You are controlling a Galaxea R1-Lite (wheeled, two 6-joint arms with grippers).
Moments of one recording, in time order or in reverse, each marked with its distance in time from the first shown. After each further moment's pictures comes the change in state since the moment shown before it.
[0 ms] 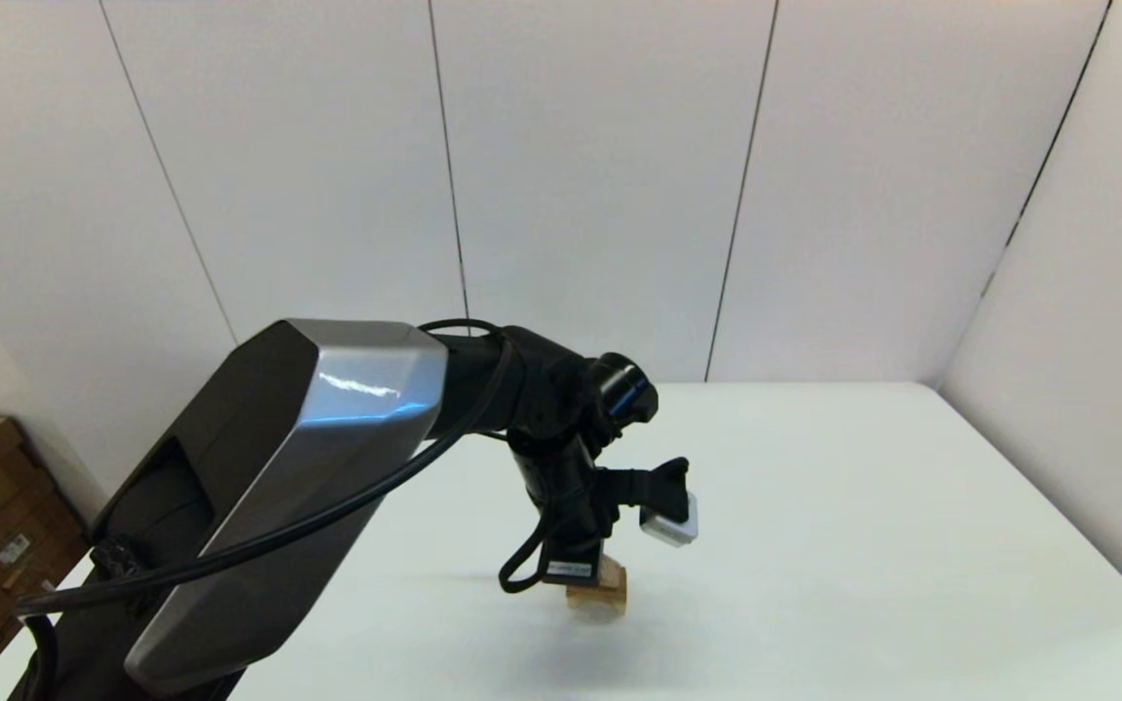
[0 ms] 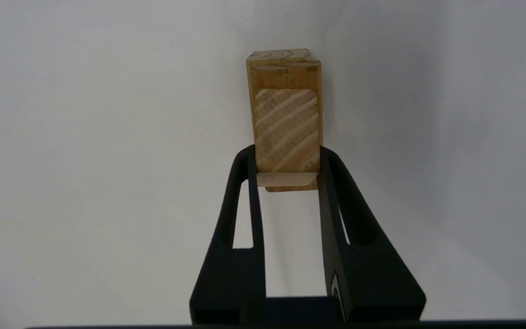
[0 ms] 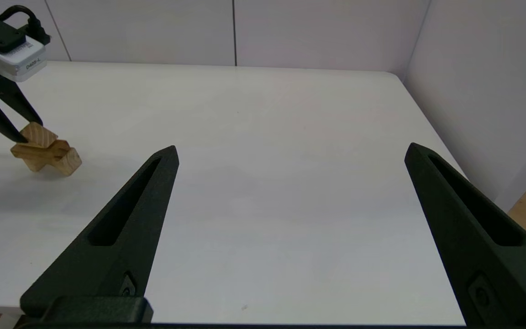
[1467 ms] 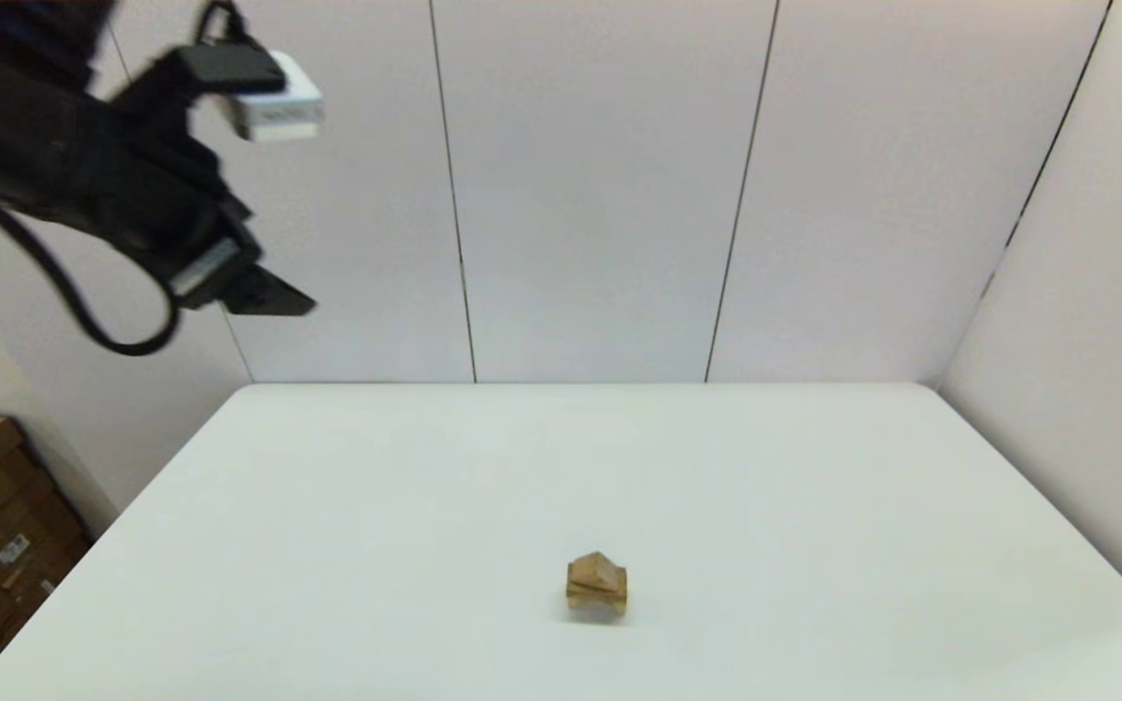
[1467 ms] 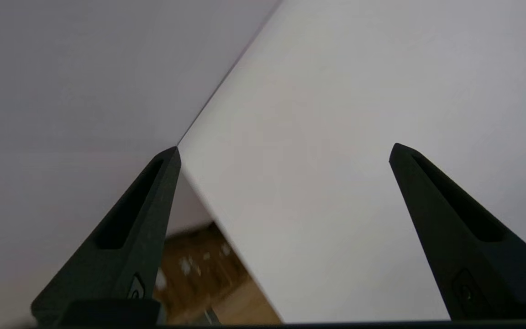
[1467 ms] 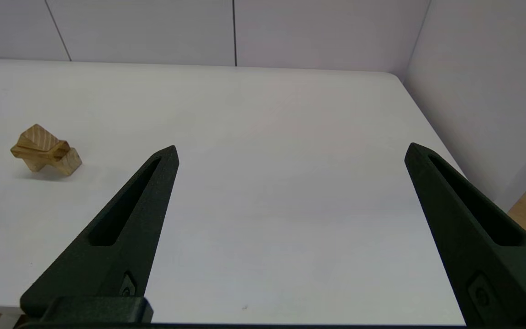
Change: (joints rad) left arm 0.426 -0.782 0.068 0.081 0.260 -0.353; right arm 0.000 0.000 0.000 0.000 0.000 0.000
